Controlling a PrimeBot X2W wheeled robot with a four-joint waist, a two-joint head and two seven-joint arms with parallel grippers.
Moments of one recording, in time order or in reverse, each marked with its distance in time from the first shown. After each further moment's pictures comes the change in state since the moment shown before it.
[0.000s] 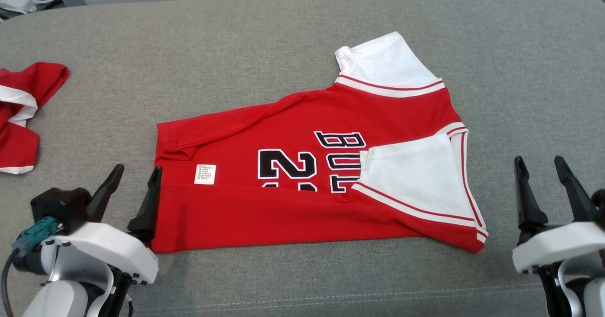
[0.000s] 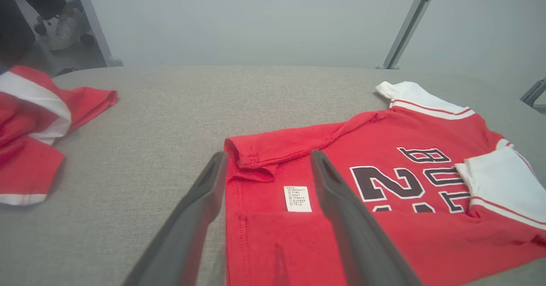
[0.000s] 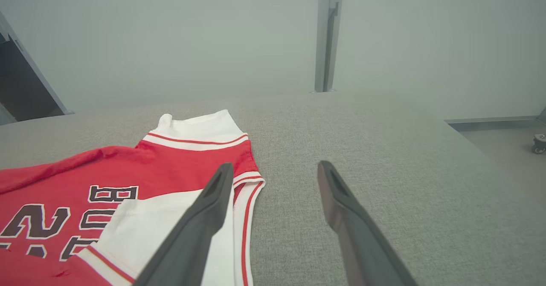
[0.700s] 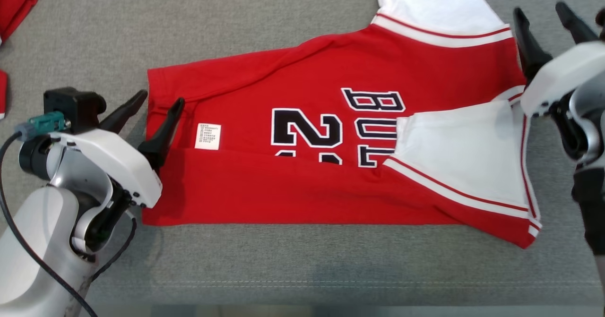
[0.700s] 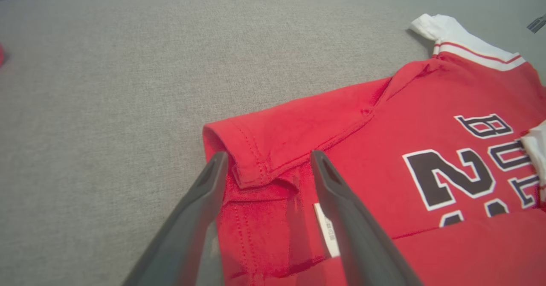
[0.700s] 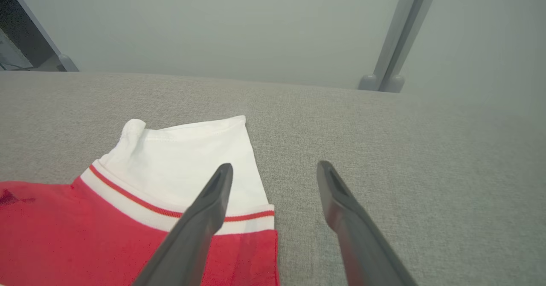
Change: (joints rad) left arm -0.347 0.006 -0.083 0.177 -0.067 -0.168 0.182; right arm -0.651 -0.165 0.189 0.449 0.079 0.000 0.113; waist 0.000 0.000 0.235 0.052
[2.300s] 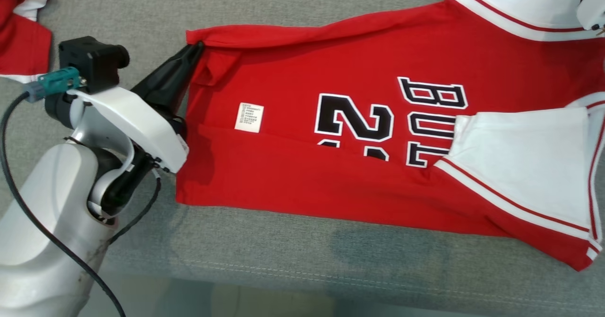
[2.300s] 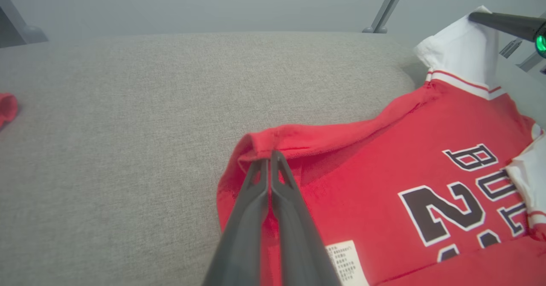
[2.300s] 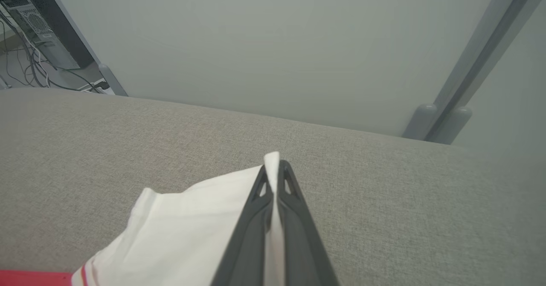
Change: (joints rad) left arm -0.178 -0.045 -0.080 0.009 -0.038 -0.070 -0.068; right arm -0.416 -0.214 0.373 0.289 0.328 0.000 -0.037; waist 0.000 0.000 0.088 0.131
